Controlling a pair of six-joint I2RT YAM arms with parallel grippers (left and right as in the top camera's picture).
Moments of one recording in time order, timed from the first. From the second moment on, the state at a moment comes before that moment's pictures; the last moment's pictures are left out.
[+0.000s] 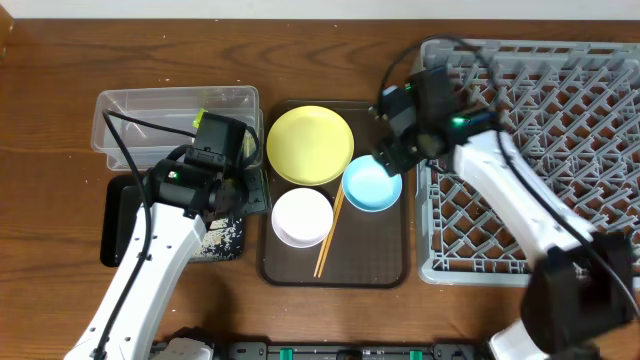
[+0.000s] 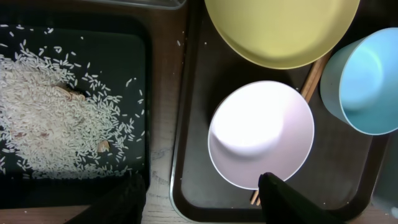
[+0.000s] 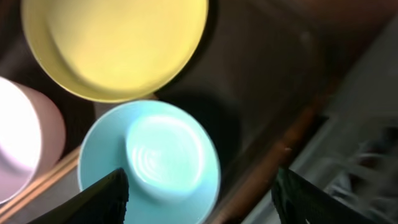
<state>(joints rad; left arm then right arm) -0.26 1.30 1.12 -1.07 0.06 -0.41 0.38 1.76 1.34 -0.73 -0.18 -0.20</state>
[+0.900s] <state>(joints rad) -0.26 1.30 1.12 -1.07 0.06 -0.41 0.40 1.94 1.34 -0.73 -0.15 -0.18</state>
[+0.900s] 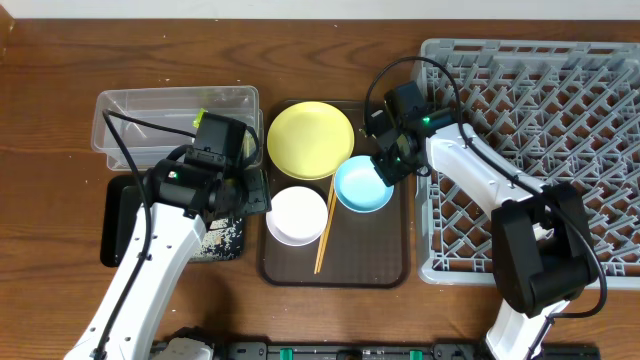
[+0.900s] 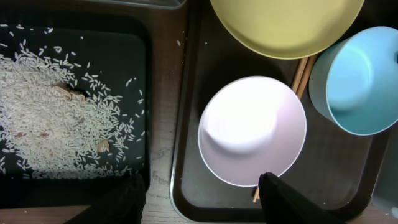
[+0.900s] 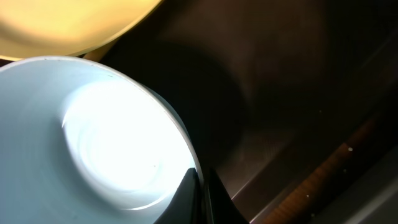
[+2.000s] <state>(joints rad) -0.26 1.30 1.12 -1.07 0.06 -0.41 0.24 1.53 1.34 -0.31 0.58 -0.25</state>
